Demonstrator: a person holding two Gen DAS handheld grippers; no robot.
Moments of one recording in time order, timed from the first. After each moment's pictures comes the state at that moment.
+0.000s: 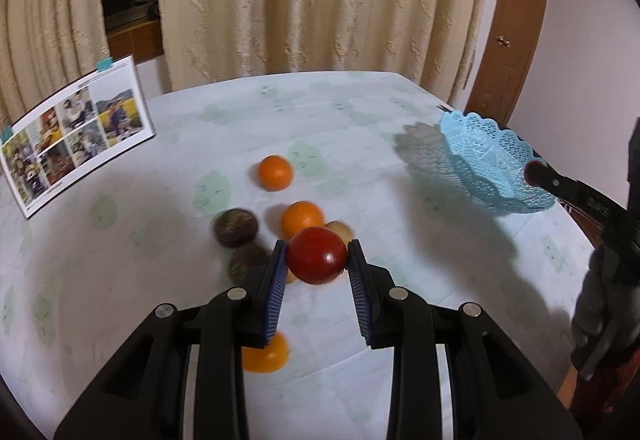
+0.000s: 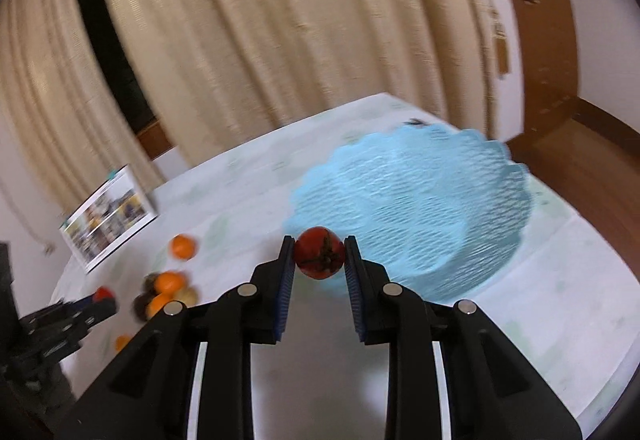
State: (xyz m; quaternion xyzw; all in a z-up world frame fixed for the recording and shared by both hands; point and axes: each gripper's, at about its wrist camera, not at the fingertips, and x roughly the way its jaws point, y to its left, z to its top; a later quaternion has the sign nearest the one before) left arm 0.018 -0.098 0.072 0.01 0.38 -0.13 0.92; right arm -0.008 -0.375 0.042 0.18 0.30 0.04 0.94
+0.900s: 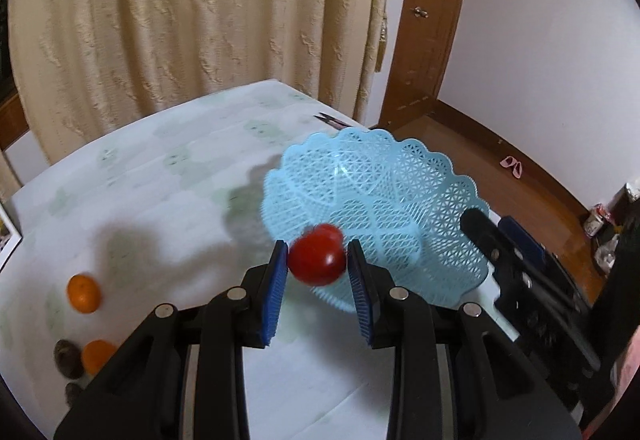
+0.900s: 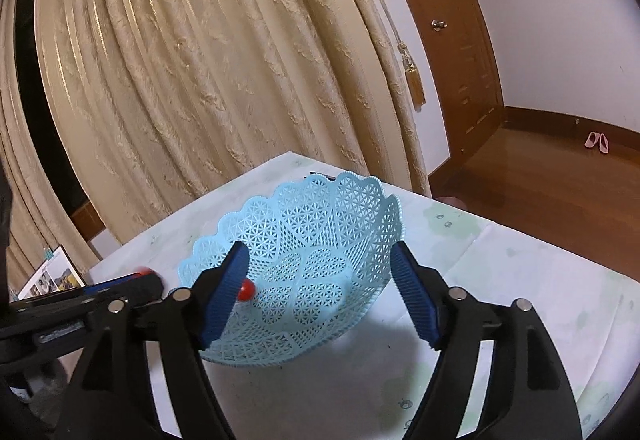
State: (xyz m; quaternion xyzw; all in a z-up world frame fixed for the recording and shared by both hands) left arm 0.098 -0.283 0.072 0.07 0.38 -0.26 0.89; right arm -0.036 -0.438 0.018 0.23 0.19 -0.10 0.95
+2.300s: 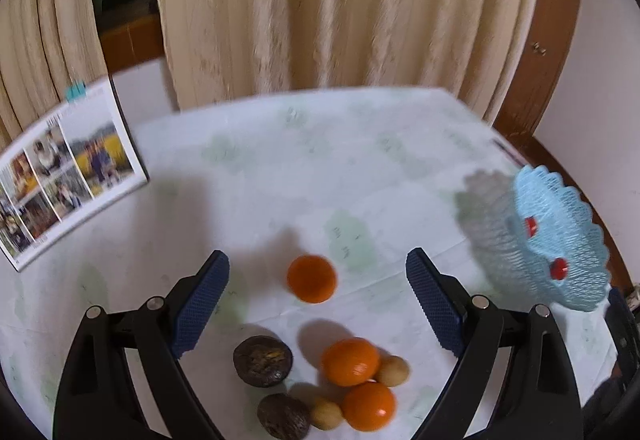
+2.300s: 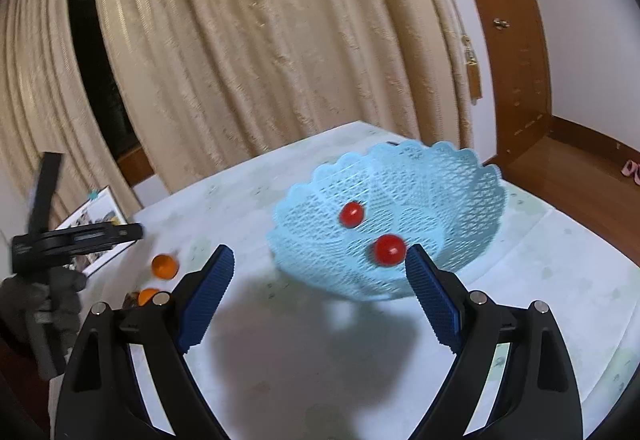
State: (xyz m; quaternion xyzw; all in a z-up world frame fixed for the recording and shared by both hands) left arm 0.156 -0.089 0.066 0.00 0.41 -0.08 0.91; right arm -0.042 -0.353 0.033 0.17 0.23 0.00 0.96
